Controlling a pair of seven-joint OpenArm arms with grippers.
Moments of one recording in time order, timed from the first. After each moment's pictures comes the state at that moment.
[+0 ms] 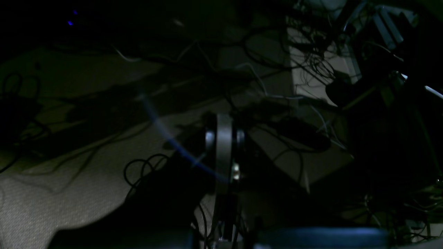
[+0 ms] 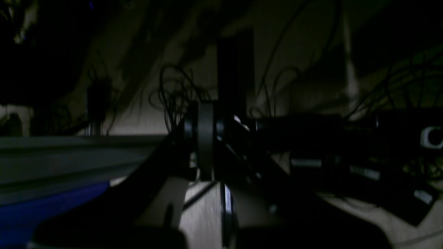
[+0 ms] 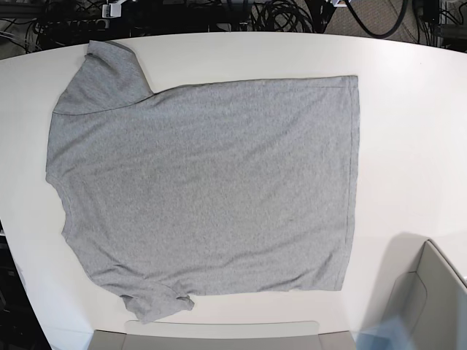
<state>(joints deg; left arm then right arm) 21.3 -4.6 4.2 7.0 -12.8 -18.9 -74.6 -17.4 16.7 -28.2 11.8 29.1 37.1 51.4</state>
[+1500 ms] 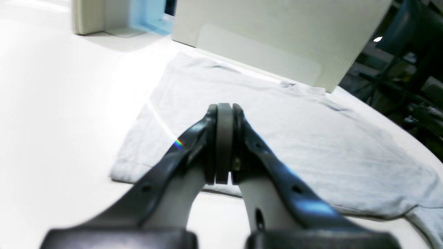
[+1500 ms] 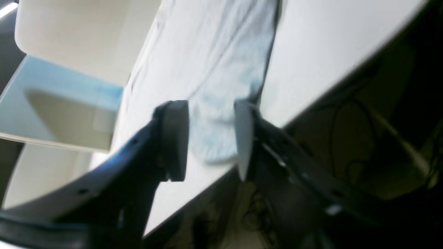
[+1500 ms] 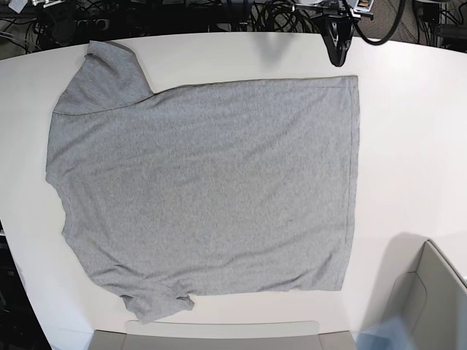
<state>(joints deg) 51.0 -0.4 -4.5 84.8 -12.1 -18.2 -56.1 -56.2 53.0 -28.3 83.0 79.4 37.3 62.0</state>
